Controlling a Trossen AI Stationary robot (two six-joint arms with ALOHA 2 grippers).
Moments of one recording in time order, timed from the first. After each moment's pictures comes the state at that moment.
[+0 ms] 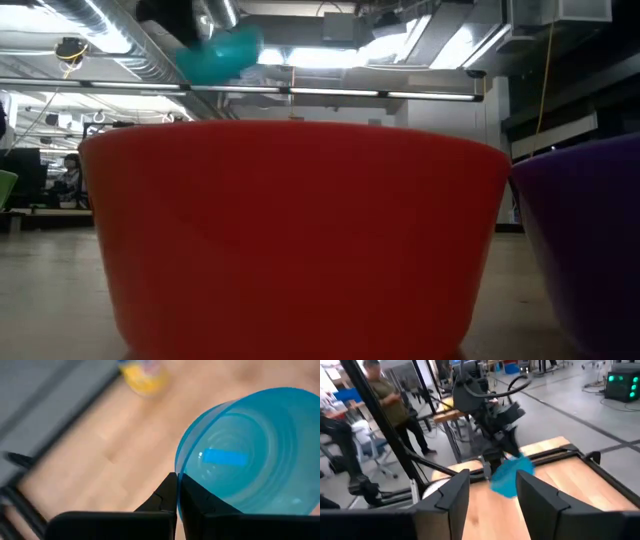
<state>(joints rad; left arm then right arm) -0.10 1.19 1.33 -1.25 -0.46 -0.66 0.25 1.12 1.30 -0.34 0.25 0.32</state>
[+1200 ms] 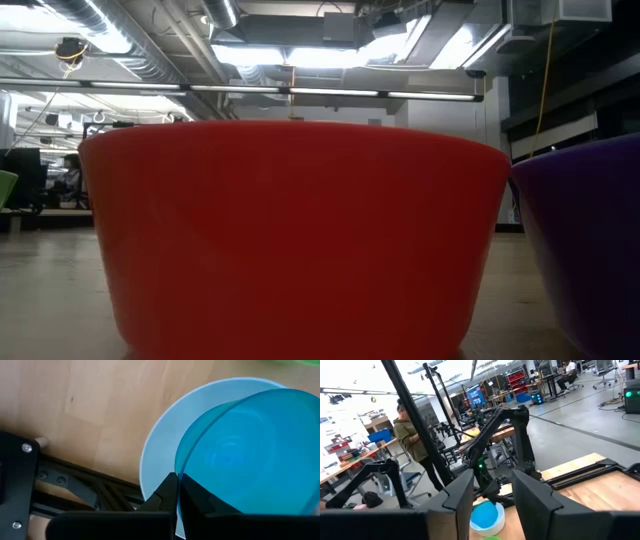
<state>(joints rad) -1.12 1.34 0.95 -1.12 -0.06 -1.50 0.75 1.12 1.30 -0.13 0.75 0.37</state>
